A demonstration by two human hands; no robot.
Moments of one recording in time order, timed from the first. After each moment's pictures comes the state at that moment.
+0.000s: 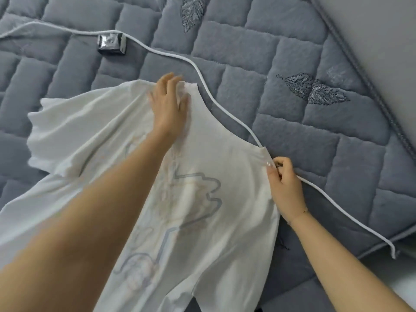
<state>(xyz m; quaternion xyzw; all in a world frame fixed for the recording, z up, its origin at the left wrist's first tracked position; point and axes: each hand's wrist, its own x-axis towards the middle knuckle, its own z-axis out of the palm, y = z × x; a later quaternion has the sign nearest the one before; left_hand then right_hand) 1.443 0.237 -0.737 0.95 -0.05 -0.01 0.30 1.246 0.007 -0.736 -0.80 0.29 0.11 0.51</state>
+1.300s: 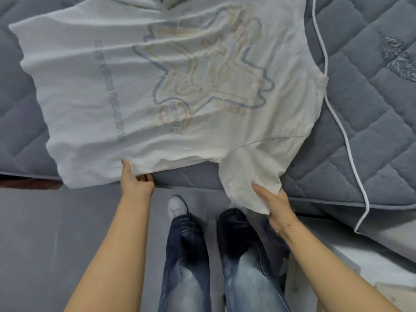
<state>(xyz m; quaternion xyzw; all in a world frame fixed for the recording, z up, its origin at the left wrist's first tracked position) 0.956 0.331 -0.700 0.09 0.69 0.22 0.68 1.015 0.016 -0.718 -0.57 0.35 0.37 0.64</state>
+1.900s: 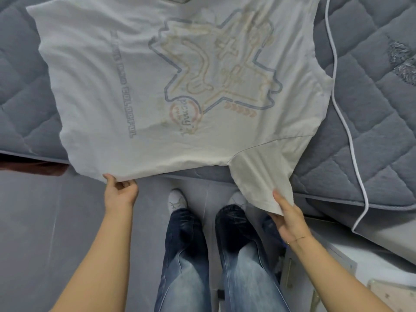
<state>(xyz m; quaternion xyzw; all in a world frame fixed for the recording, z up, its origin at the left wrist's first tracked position) 0.871 0.358 -0.705 -0.06 0.62 0.34 0.71 0.983 -0.013 -0.708 -0.54 0.44 0.33 0.64</state>
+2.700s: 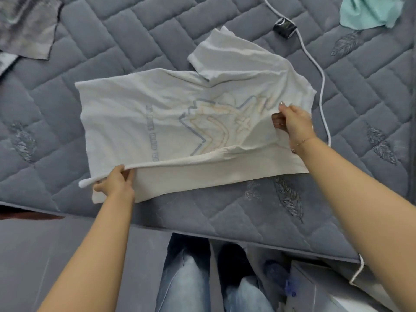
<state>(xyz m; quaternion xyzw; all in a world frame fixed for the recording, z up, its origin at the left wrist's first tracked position) 1.006 0.488 -0.658 0.20 0.71 0.31 0.60 1.289 0.210 -0.613 -0.76 0.15 0.24 0.58</state>
